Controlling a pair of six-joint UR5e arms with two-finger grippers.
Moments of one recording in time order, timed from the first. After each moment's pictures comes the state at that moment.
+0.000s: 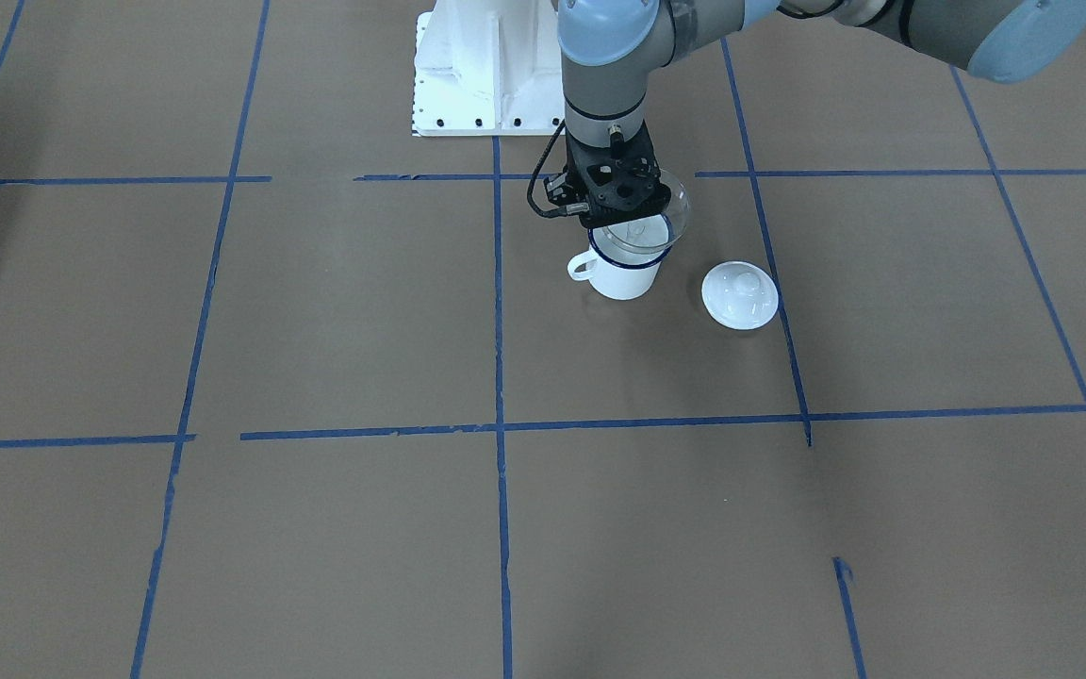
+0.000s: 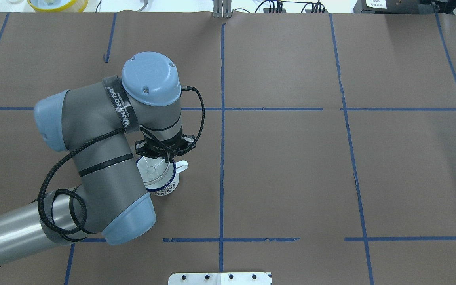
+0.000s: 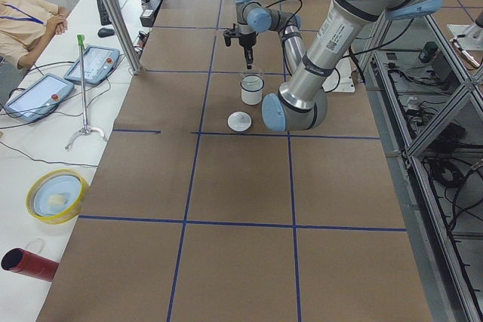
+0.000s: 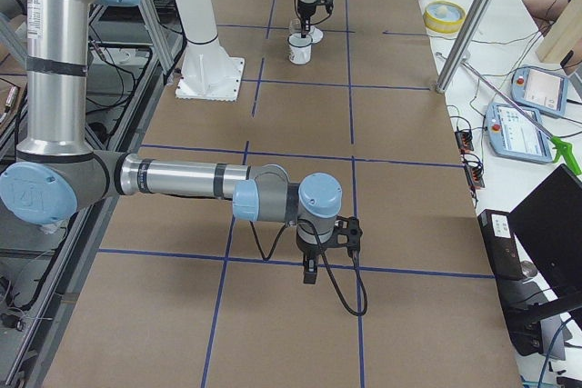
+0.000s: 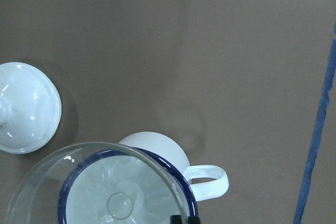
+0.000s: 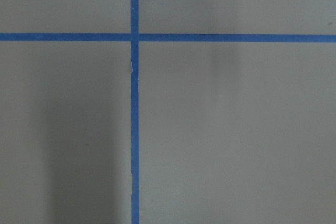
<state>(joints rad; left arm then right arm) -0.55 -2.33 -1.86 -1.12 -1.96 -1.28 1.57 -1.68 1.66 -1.57 2.29 0.01</state>
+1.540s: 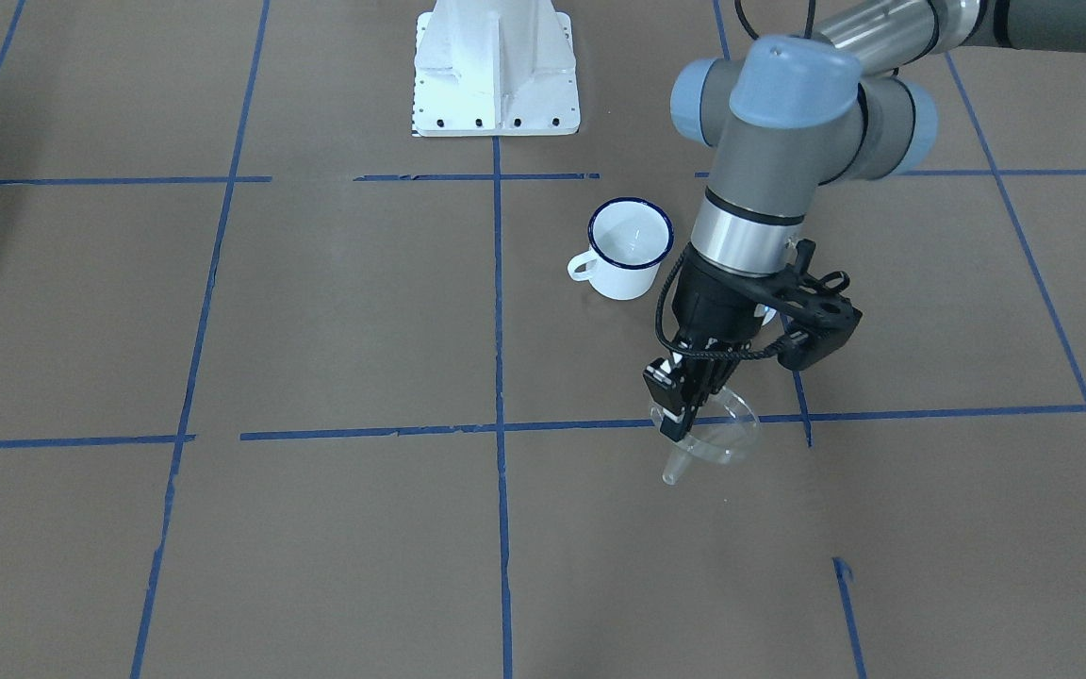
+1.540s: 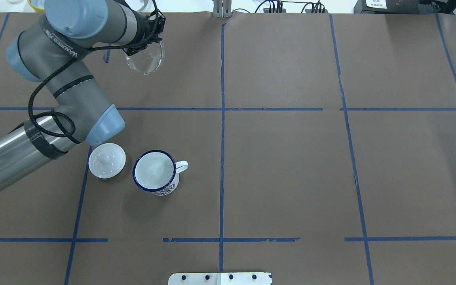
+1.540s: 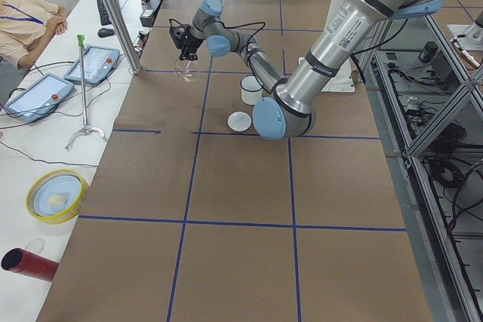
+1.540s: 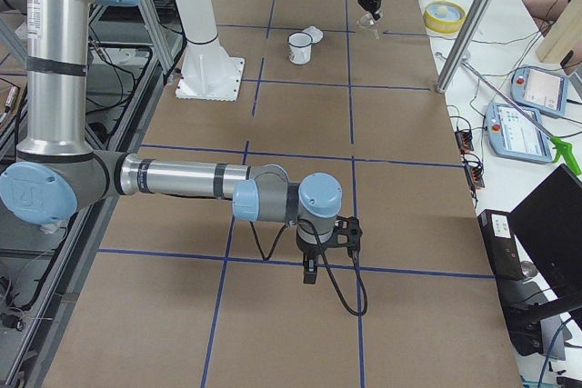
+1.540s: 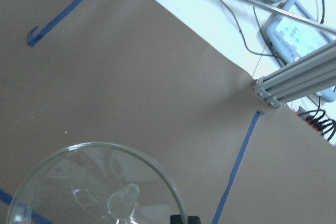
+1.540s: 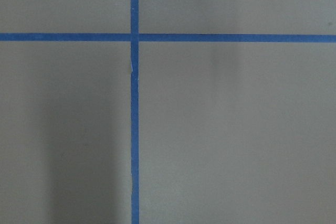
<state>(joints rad) -0.83 -2.27 -1.50 -2.08 -1.63 -1.79 1.57 -1.68 1.66 -1.57 2.29 0.01</state>
